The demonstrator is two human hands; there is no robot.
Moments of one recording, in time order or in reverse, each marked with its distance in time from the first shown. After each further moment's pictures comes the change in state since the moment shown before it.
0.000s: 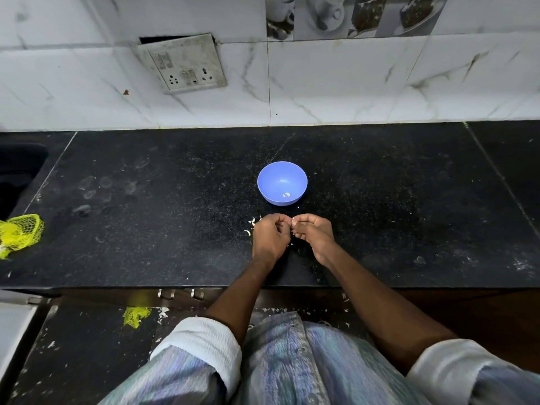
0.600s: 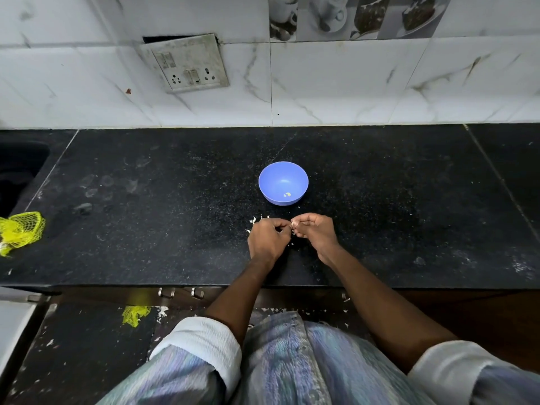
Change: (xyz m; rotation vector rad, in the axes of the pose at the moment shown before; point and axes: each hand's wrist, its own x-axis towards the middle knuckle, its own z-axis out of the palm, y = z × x) left_hand -0.007 0.008 -0.010 0.160 0.018 -0.089; right_hand -0.001 -0.001 -0.005 -0.147 -0.019 -0.113
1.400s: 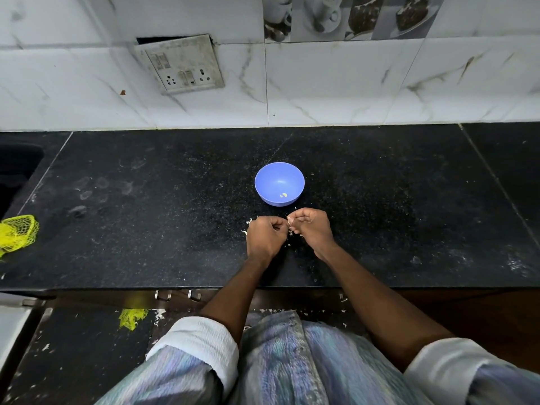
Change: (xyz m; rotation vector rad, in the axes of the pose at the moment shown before) left_hand 0.007 0.001 0.001 -0.071 -0.015 0.067; right_hand 0.008 -0.009 0.003 -0.117 0.035 -0.075
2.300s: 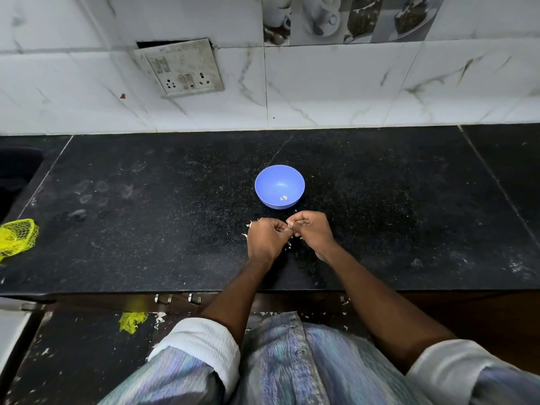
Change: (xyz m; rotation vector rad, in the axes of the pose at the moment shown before) left_hand 0.003 0.006 -0.001 0.033 -0.013 -0.052; right_hand 0.005 -0.001 -0.002 -0.058 -0.043 0.006
